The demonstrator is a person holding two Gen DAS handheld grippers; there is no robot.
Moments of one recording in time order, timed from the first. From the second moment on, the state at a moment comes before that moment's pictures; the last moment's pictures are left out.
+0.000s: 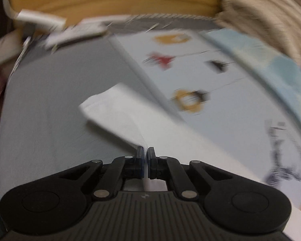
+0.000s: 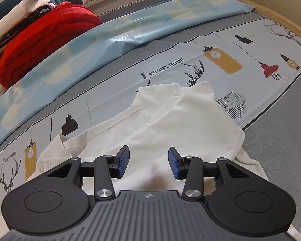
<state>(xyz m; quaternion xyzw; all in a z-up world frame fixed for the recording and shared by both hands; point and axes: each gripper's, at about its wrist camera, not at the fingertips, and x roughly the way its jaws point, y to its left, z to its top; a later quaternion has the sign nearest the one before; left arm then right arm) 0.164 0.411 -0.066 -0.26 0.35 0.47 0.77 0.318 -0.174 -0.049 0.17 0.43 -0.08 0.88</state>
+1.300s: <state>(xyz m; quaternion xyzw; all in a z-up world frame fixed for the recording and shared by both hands) 0.297 0.185 -0.020 -0.28 0.45 0.12 0.84 0.333 -0.233 -0.125 0.28 0.48 -0.08 0.83</state>
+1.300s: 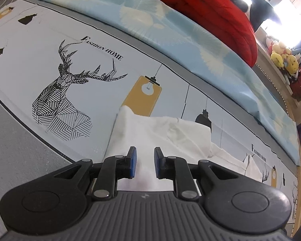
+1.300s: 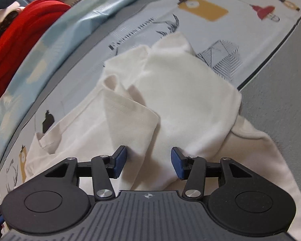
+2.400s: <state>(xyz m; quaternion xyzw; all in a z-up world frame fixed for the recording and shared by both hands) 0.289 0.206 -0.079 -0.20 0.53 0.16 0.81 0.308 -0.293 -0.082 0.28 0.40 -0.21 0.85</state>
